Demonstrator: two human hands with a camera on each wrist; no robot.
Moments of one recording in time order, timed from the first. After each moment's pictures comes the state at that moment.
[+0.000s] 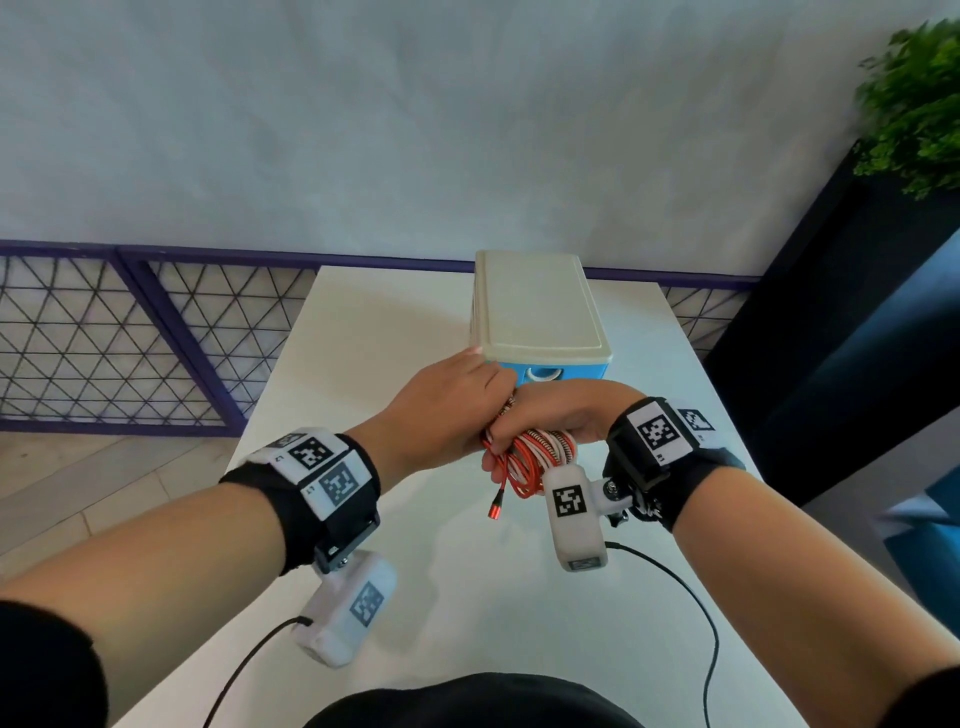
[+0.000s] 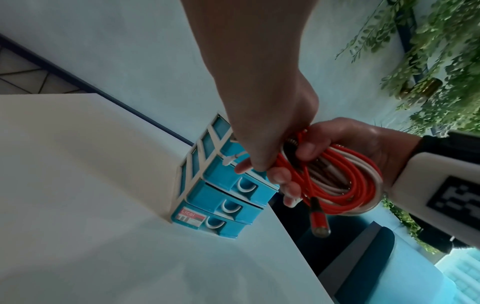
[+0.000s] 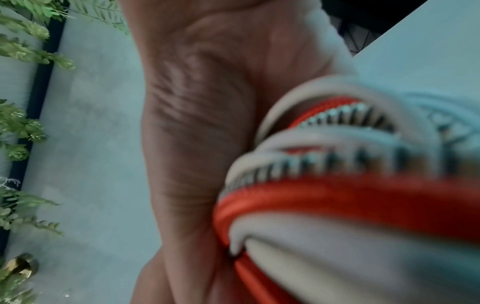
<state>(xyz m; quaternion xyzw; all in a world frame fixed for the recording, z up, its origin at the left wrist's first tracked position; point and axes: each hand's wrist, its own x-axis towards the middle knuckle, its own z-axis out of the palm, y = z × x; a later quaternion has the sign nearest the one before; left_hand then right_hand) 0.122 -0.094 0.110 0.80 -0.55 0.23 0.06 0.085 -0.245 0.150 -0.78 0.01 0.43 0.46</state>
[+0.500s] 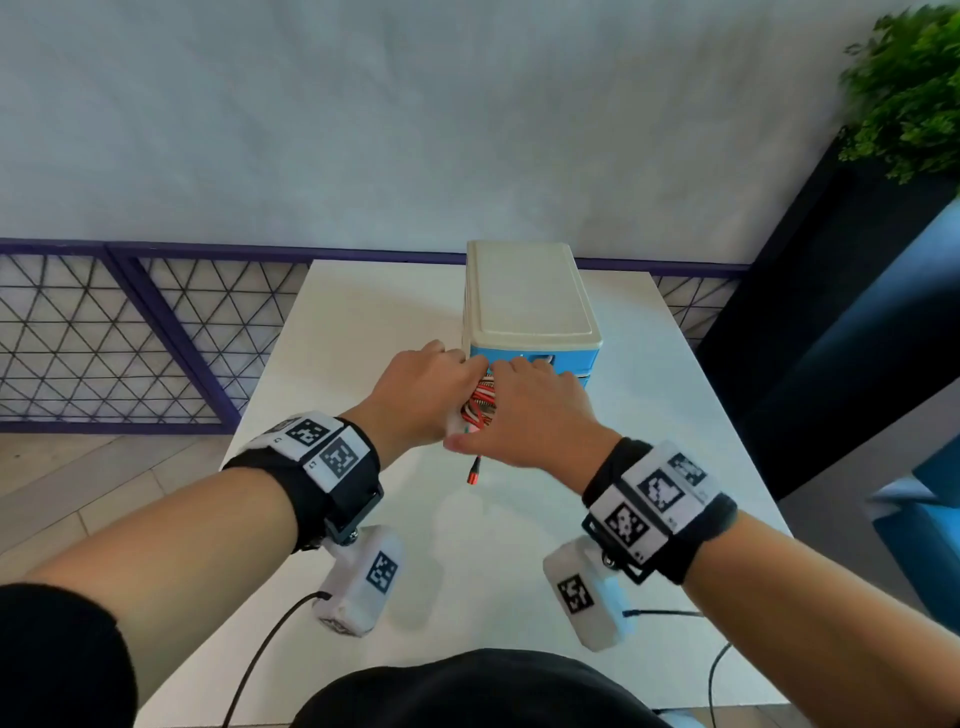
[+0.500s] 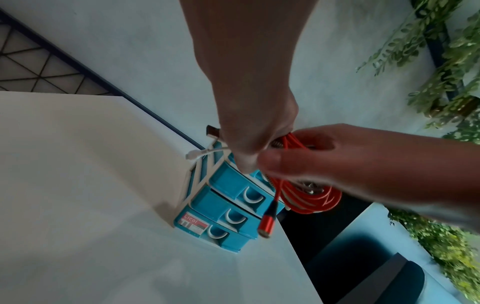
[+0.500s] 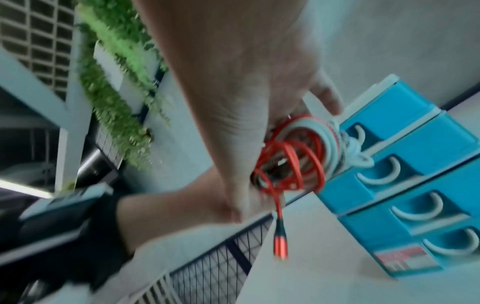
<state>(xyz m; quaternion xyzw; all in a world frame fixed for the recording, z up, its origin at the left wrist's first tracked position) 0.125 -0.091 0.108 0.90 -0.41 0.10 0.00 0.052 -0.214 0.131 -1.00 0.03 0.05 0.01</state>
